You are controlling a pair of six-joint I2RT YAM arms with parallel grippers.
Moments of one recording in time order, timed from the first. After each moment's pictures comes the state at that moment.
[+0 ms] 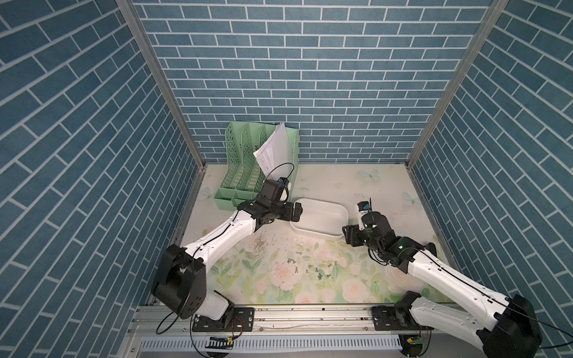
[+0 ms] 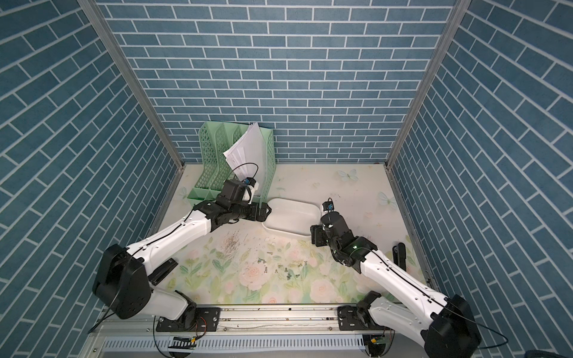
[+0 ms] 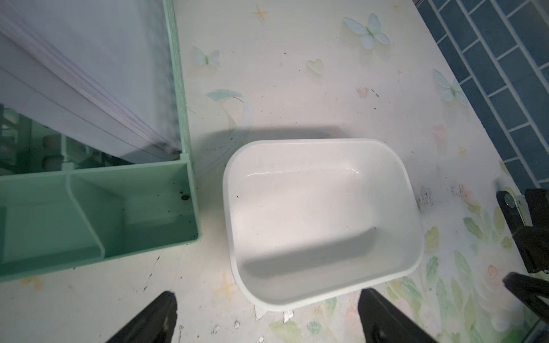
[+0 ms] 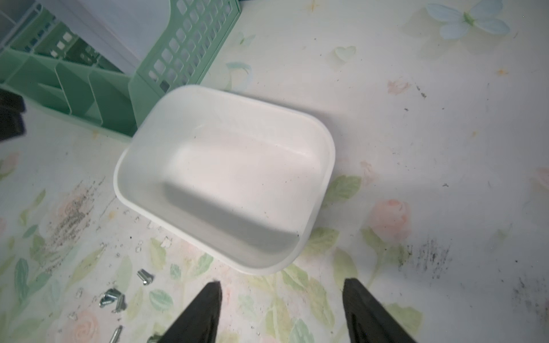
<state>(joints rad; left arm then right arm) -0.54 1.44 1.09 -0.44 0.10 -0.30 0.73 1.02 0.67 -0.41 0.17 0.41</state>
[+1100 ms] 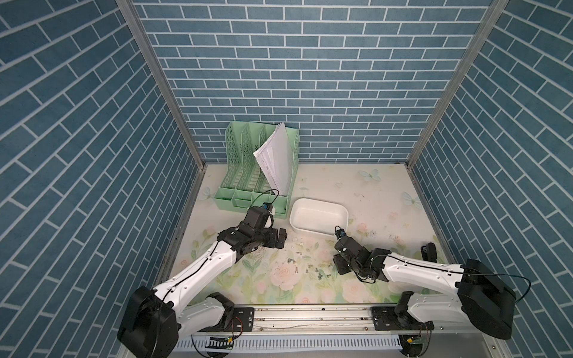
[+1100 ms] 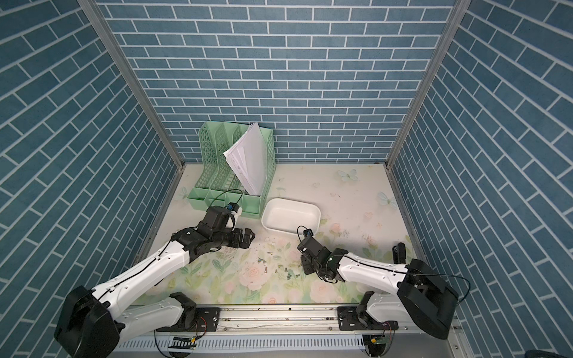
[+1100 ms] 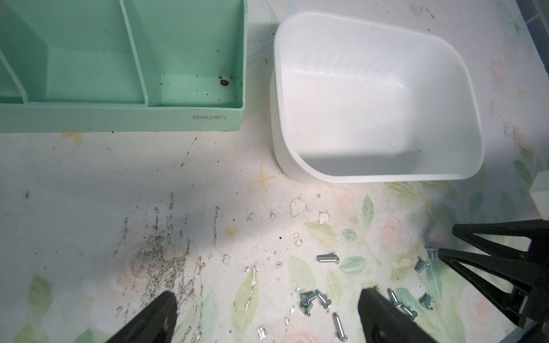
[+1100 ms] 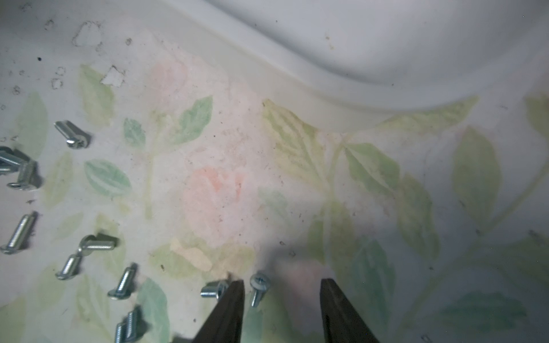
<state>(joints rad) -0.54 1.13 0.75 -0.51 0.07 -0.34 0.98 1.27 0.53 -0.33 0.18 0.54</state>
